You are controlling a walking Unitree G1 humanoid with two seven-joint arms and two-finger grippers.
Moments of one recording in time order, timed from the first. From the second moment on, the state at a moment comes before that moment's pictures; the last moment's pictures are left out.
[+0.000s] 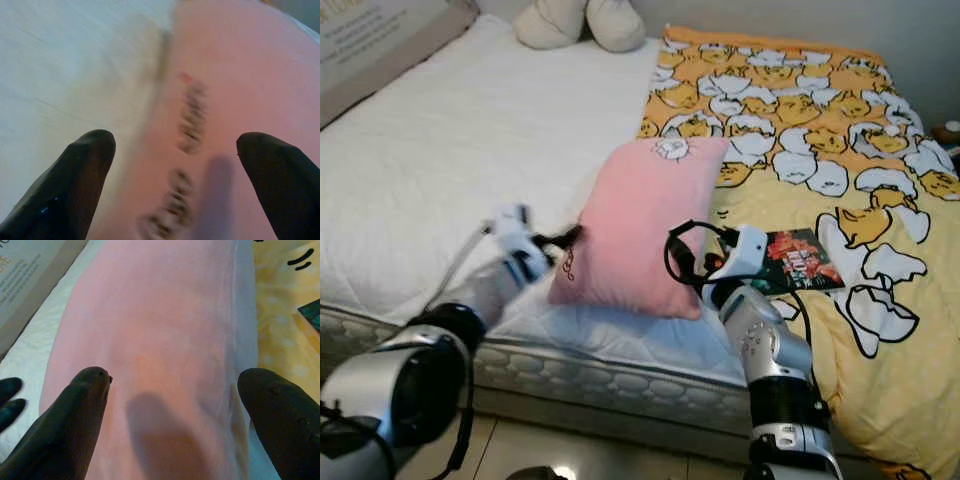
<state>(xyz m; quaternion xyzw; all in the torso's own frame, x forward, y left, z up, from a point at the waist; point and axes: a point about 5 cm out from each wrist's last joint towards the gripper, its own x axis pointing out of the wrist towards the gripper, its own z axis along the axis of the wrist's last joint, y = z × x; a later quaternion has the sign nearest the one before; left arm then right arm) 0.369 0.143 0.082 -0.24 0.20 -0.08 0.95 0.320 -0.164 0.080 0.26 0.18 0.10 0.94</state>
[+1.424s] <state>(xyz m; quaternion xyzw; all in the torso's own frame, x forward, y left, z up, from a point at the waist) 0.355 0.094 0.064 -0.22 0.25 -0.15 0.93 0.307 -0.151 0.068 0.23 0.20 0.13 0.94</state>
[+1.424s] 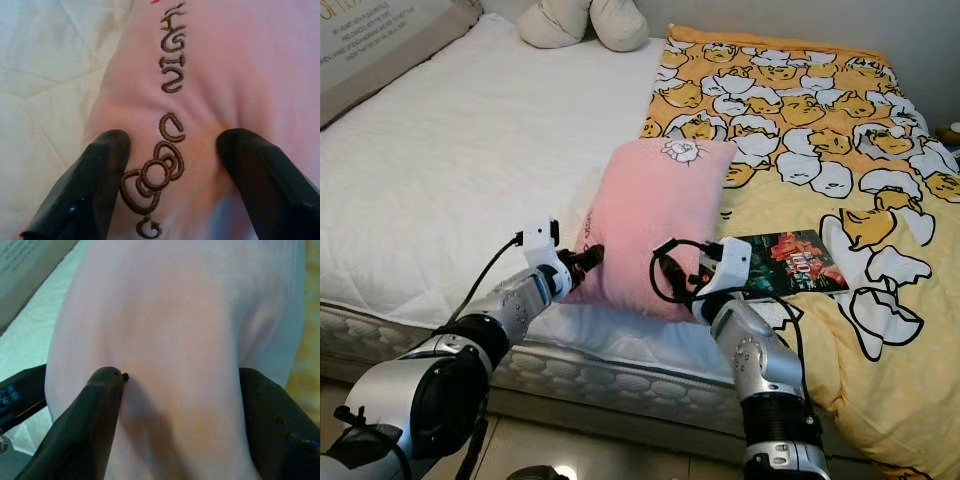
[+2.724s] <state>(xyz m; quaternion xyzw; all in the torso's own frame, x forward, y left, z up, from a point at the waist) 0.388 0.103 0.138 -0.17 0.08 -0.24 0.95 0.320 -0.166 0.119 0.18 0.08 0.13 0.97</state>
